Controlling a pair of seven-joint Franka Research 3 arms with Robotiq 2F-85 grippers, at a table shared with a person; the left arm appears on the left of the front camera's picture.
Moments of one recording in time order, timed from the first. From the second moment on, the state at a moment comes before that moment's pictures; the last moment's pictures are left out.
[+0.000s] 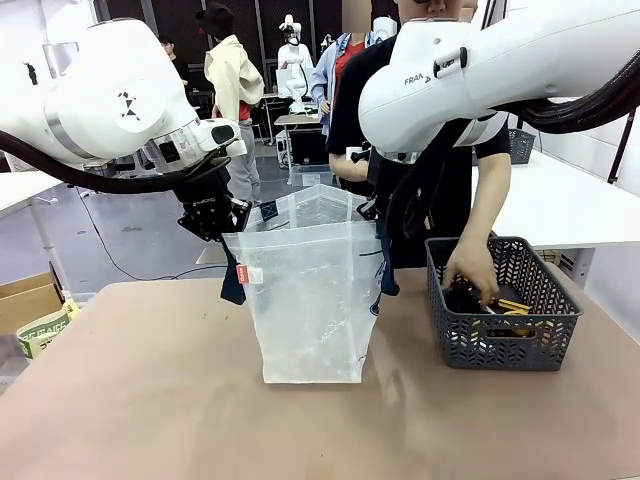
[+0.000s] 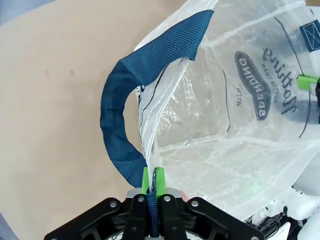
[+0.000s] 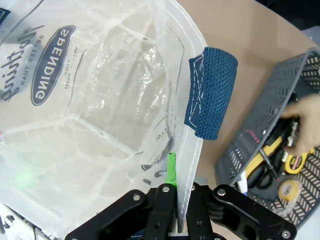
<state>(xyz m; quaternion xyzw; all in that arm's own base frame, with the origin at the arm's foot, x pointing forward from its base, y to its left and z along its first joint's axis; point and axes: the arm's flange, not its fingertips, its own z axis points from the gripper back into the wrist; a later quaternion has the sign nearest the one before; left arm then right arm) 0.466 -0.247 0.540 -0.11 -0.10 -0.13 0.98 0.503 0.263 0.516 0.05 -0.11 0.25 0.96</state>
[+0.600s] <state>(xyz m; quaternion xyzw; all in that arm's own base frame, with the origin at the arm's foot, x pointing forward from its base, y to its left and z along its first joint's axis) 0.466 -0.247 0.540 -0.11 -0.10 -0.13 0.98 0.503 0.263 0.516 0.05 -0.11 0.25 0.96</state>
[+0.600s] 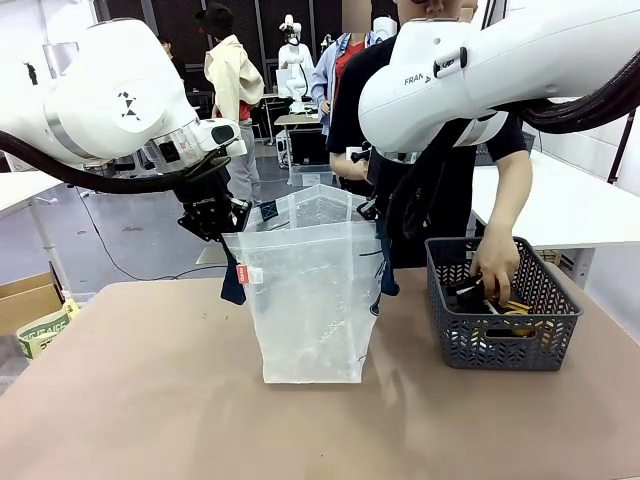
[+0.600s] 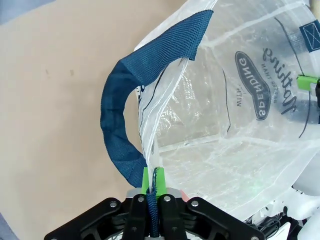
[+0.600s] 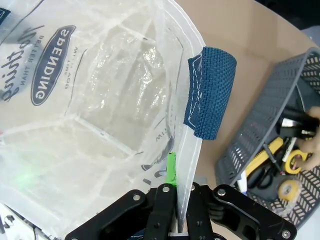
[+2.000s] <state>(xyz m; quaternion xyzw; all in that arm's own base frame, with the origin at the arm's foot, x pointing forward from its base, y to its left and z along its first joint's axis) 0.466 -0.247 0.540 -0.11 -0.10 -0.13 0.98 0.503 0.263 0.515 0.05 -0.11 0.25 0.96</state>
